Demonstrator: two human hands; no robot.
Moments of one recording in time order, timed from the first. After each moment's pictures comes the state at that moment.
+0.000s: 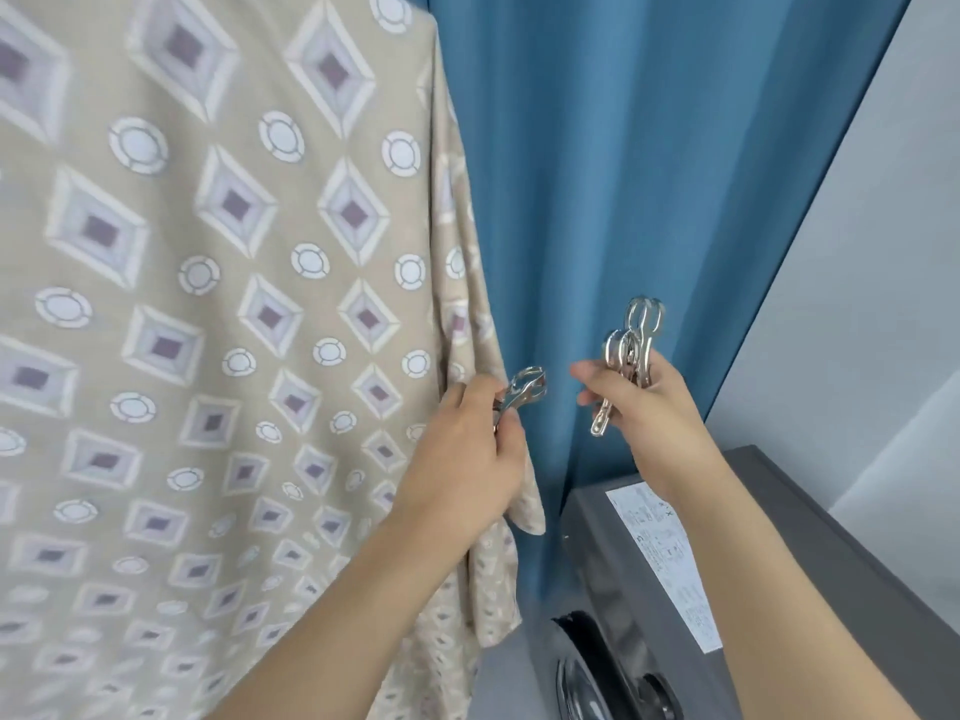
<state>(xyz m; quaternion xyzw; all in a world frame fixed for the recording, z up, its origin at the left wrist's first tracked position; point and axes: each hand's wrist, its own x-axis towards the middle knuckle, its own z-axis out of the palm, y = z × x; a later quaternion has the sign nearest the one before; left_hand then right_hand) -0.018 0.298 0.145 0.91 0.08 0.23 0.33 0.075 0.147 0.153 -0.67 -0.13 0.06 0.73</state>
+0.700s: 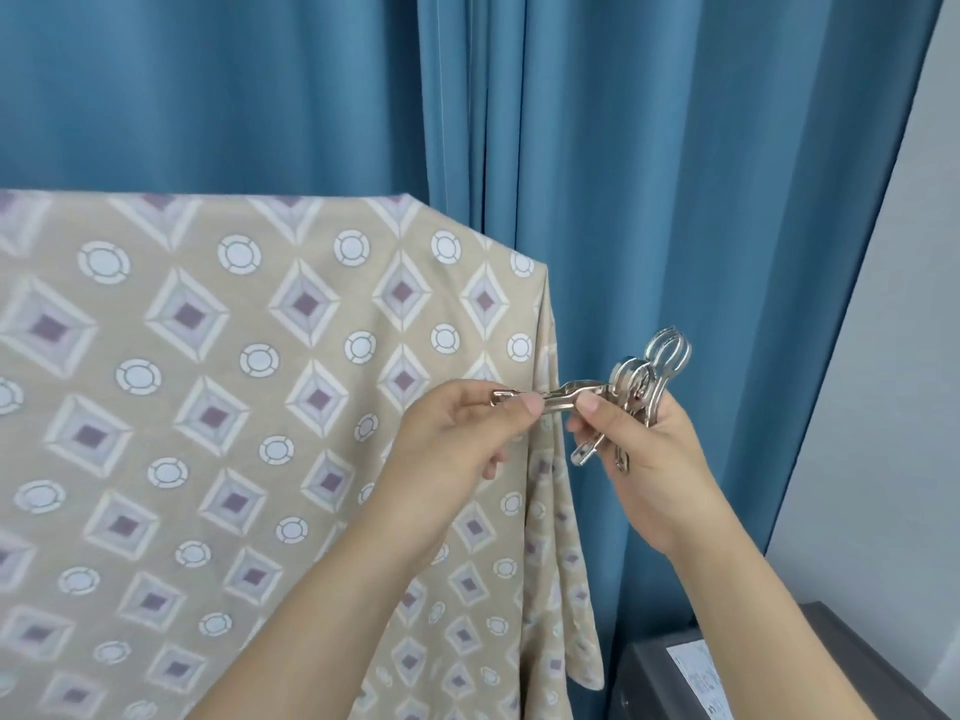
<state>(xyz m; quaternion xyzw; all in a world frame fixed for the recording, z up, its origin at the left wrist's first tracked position) -0.072 0.371 0.282 0.69 0.02 0.26 0.68 0.019 0.224 0.267 -0.49 -0.33 0.06 0.81</state>
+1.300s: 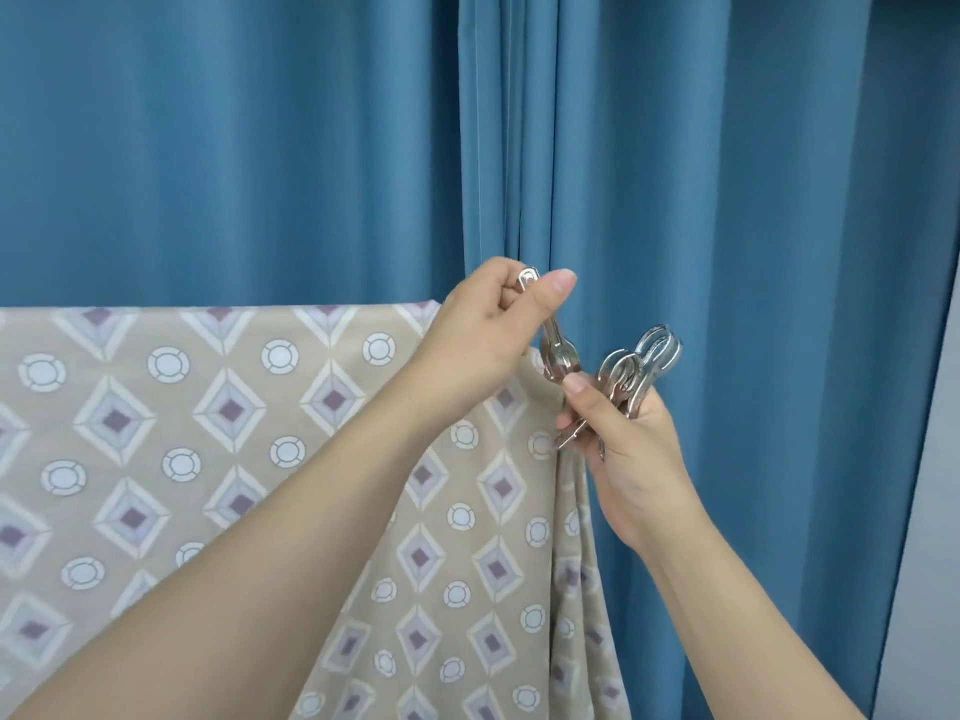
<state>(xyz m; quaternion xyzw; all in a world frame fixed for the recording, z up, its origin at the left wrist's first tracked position) -0.020 0.386 0.410 0.79 -0.09 0.42 0.43 0.047 0.267 0.331 -0.41 -0.37 0.03 0.83</state>
